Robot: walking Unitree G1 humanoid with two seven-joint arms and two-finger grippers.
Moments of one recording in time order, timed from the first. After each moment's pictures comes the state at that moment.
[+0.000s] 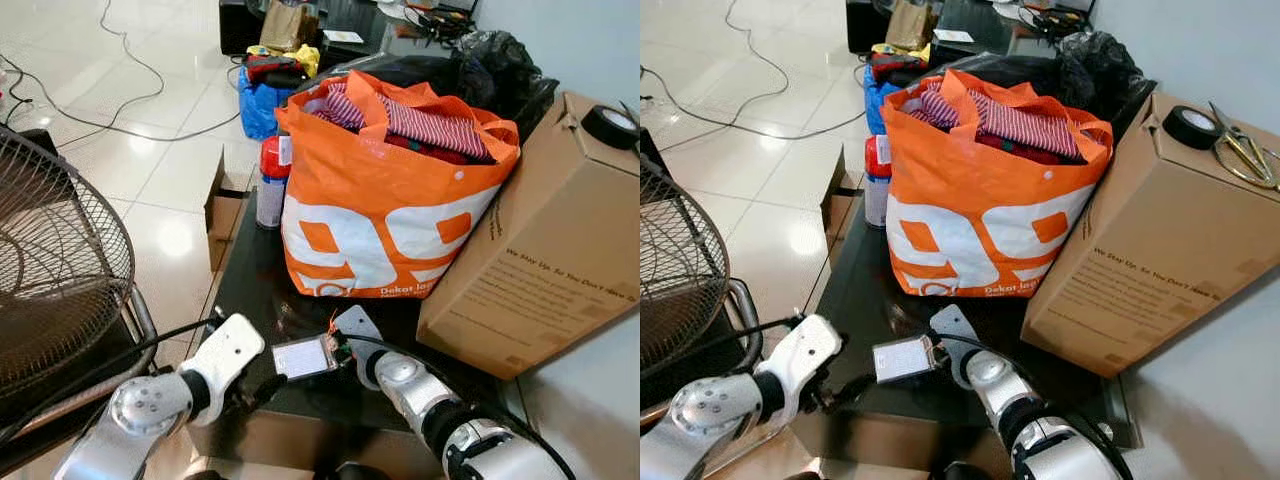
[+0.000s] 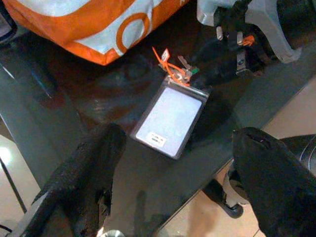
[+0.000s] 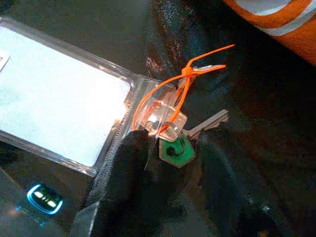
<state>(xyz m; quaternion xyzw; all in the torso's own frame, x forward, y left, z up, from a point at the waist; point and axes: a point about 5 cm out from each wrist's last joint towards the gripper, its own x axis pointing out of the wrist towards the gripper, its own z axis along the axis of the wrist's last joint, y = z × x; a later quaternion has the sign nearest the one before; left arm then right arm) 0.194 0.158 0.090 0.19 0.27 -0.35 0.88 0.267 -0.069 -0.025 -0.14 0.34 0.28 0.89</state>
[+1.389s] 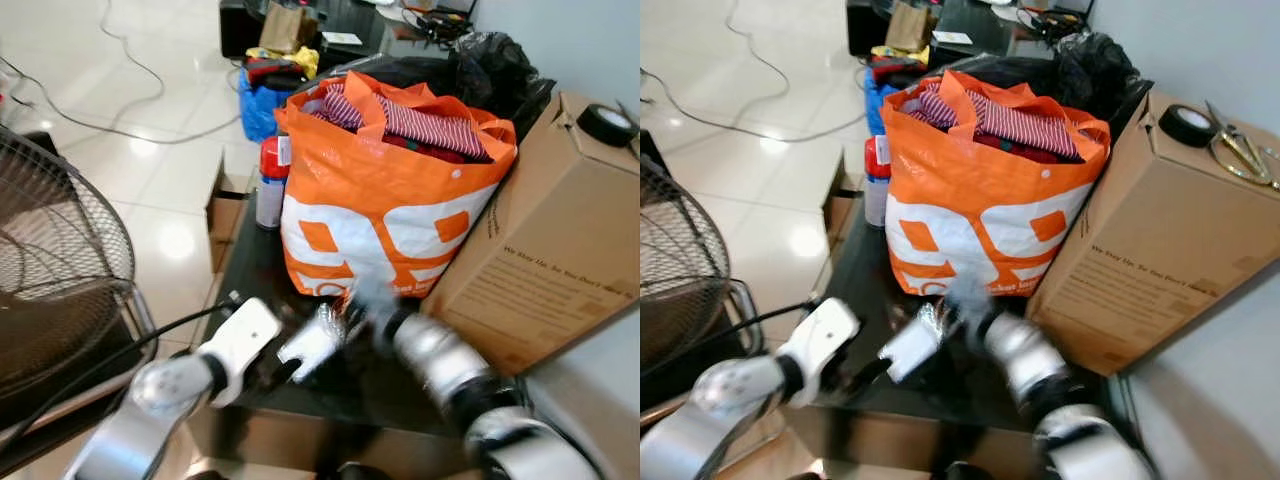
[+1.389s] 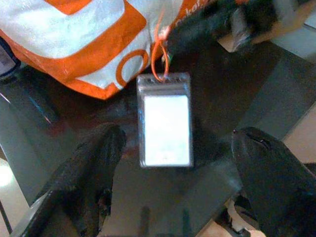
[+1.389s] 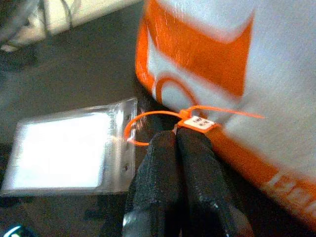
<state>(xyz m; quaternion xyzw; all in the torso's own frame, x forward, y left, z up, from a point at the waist) 0.217 0.137 0.094 0.18 0.23 -0.37 0.88 0.306 -0.101 0.033 -0.14 0.23 0.34 0.90</state>
